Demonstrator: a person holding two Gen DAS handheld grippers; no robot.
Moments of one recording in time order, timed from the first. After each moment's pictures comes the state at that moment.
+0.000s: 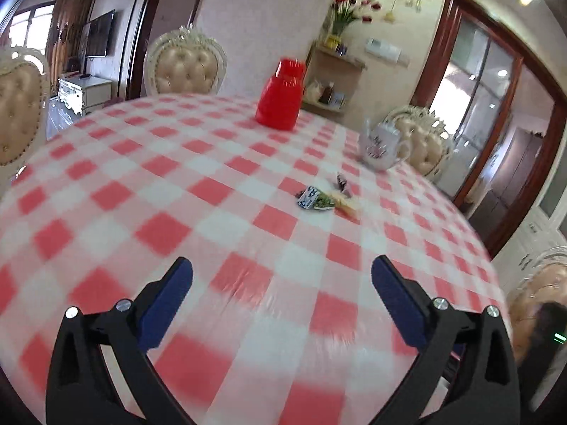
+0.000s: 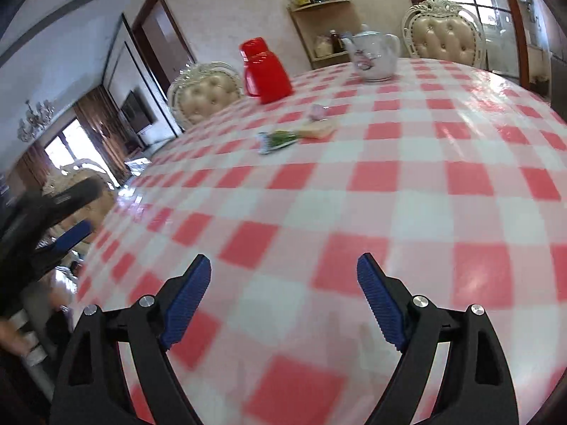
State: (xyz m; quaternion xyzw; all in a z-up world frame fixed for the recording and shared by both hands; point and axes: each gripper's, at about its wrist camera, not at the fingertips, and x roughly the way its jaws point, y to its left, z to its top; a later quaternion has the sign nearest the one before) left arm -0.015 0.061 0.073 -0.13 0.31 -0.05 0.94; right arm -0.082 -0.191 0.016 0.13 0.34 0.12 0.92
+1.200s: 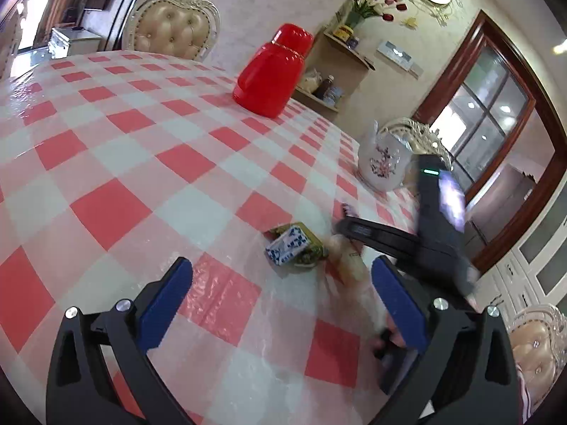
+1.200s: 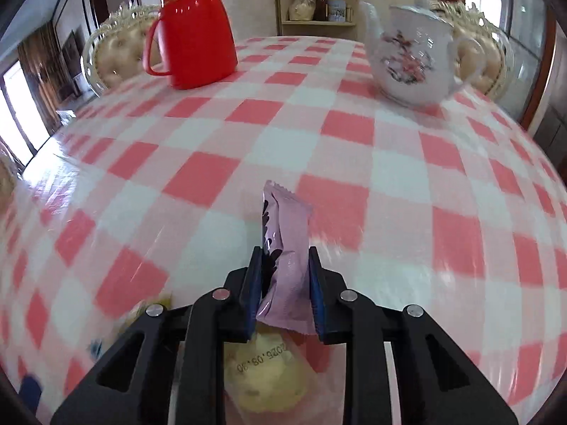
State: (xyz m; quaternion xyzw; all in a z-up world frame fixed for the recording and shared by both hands) left arm 0.141 0.048 0.026 -0.22 0.32 -0.10 0.91; right arm 0.253 -0.160 -0.001 0.03 0.42 0.02 0.91
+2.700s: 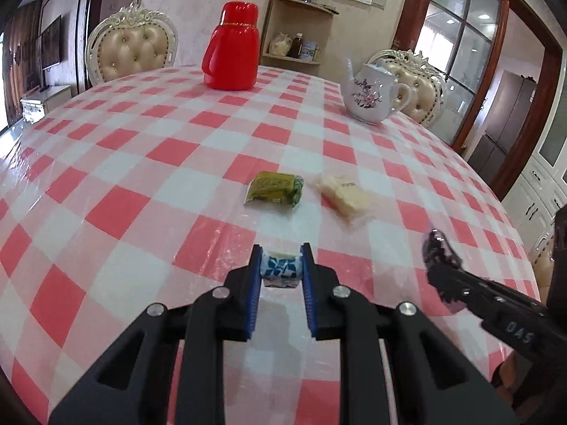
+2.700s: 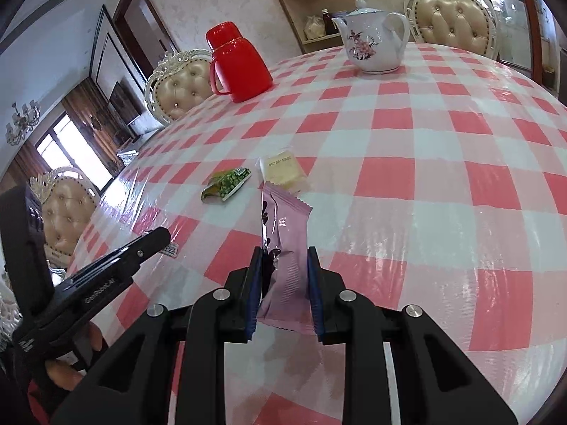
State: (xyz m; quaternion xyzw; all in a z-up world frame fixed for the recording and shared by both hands) left arm 0.102 0.007 0.035 -0.05 0.36 -0.12 0.92; right arm 0.068 -0.212 0.007 0.14 0.38 0.12 0.90
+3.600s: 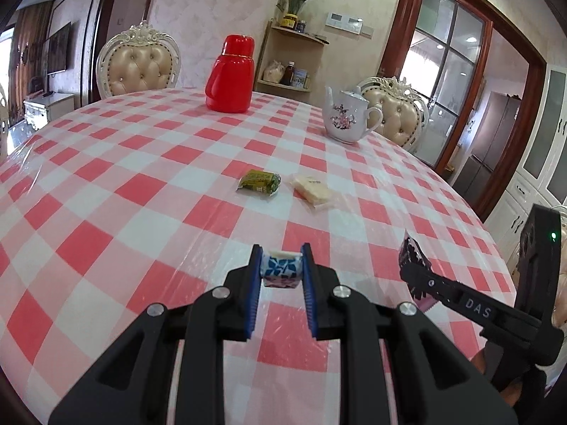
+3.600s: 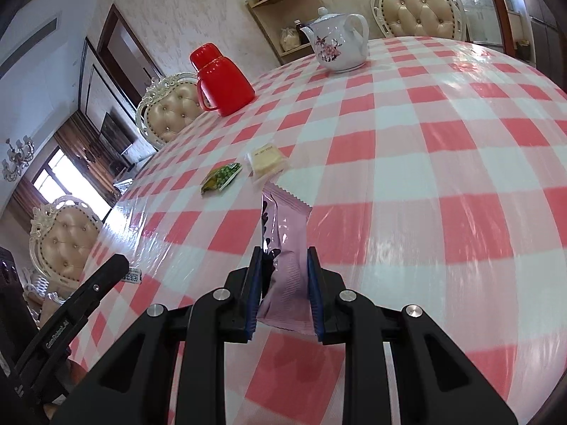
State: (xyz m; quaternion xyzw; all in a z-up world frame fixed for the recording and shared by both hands) left arm 0.012 0.011 0.051 -0.08 0.31 -0.12 0.94; right arm 0.002 -0.228 0.000 0.21 0.36 0.09 0.90
